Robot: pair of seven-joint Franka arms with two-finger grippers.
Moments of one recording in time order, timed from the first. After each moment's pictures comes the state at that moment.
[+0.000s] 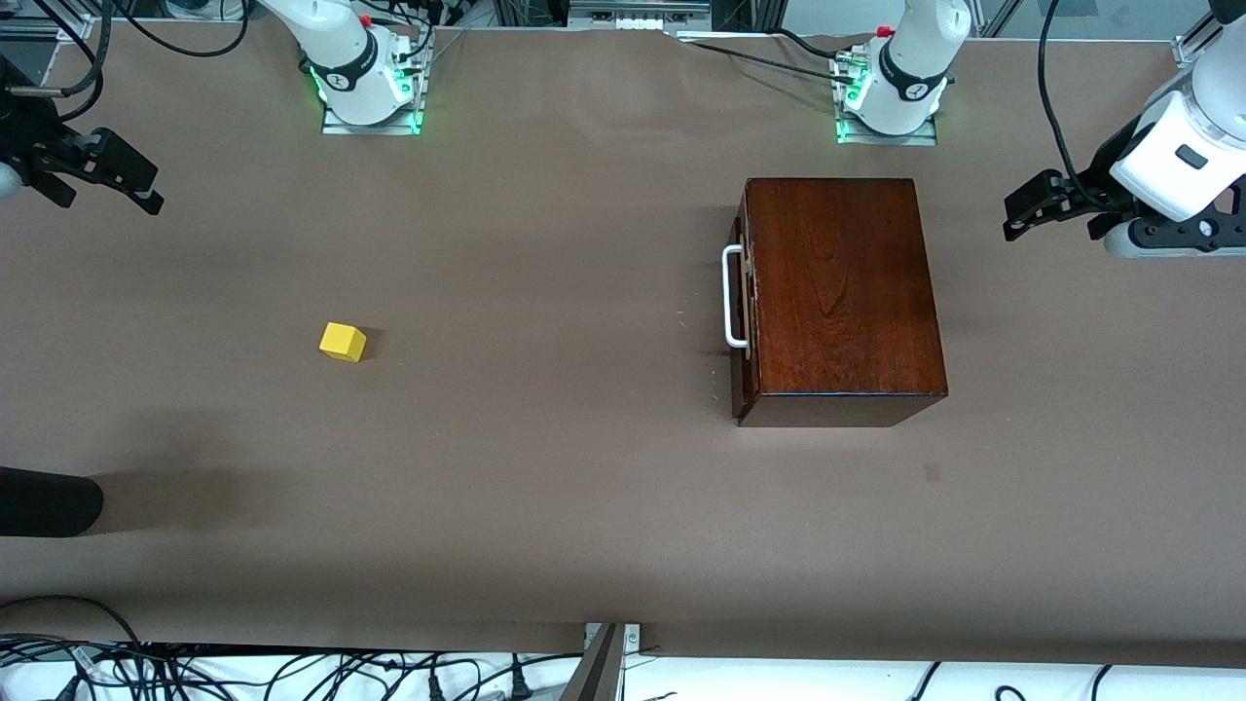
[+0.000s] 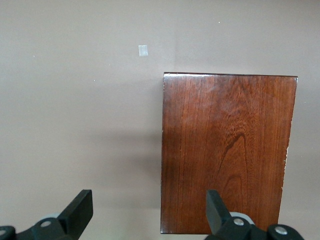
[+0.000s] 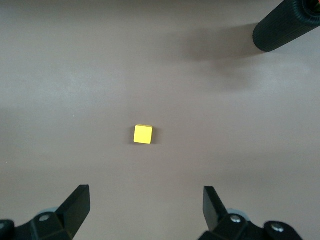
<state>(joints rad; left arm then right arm) 0.00 -0.01 -0.10 -1.60 -0.02 1.53 -0.15 0.07 -0.15 -0.05 -1.74 -0.03 1.67 0.09</state>
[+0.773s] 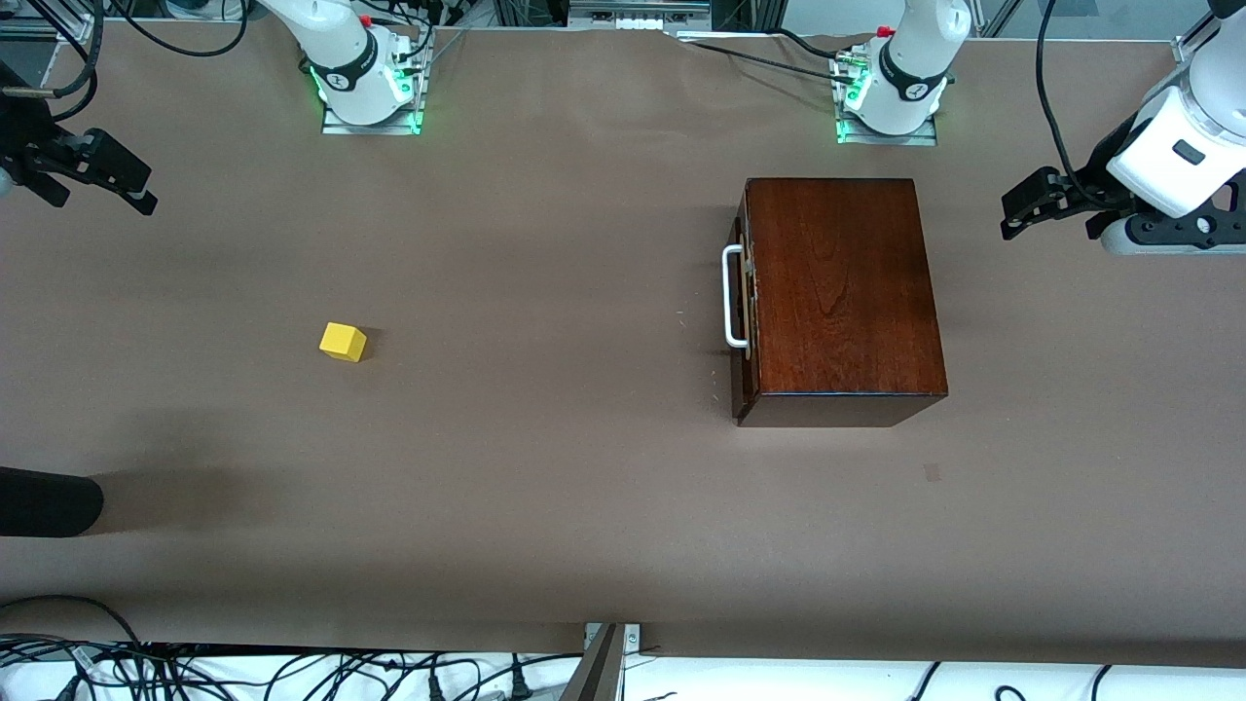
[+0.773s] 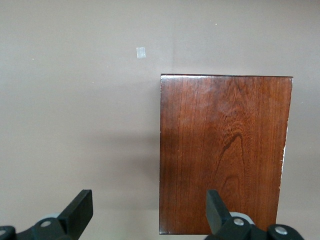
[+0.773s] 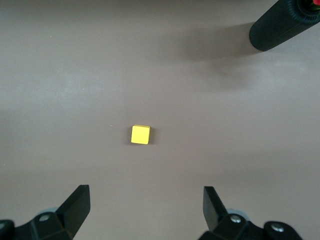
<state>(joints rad) 0.00 -0.01 -0.11 -1.59 -0.02 1.53 -0.15 0.07 -0.15 -0.06 -1.74 -0.03 1.67 0.09</state>
